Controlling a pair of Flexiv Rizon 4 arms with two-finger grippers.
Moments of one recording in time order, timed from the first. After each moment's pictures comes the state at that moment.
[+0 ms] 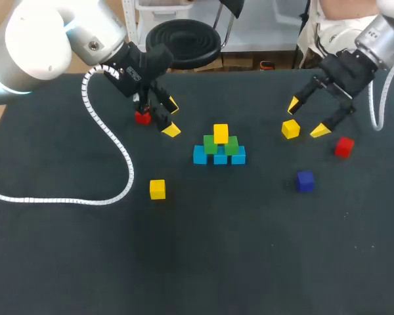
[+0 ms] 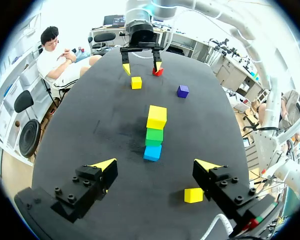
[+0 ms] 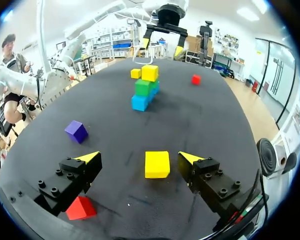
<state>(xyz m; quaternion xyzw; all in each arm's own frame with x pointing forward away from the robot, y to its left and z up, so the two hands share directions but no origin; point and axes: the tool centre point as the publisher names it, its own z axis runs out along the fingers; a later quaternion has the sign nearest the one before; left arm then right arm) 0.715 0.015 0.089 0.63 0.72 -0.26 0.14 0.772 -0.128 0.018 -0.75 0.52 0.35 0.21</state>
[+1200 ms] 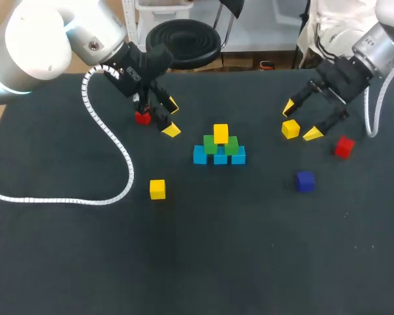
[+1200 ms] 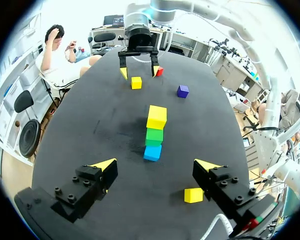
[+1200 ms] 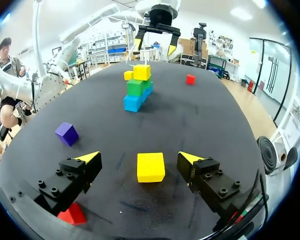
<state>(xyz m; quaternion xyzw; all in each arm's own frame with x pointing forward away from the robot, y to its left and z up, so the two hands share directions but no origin) 0.715 0.015 0.089 0.63 0.72 -0.26 0.14 0.775 -0.116 0.004 -0.73 0.53 0.36 0.23</state>
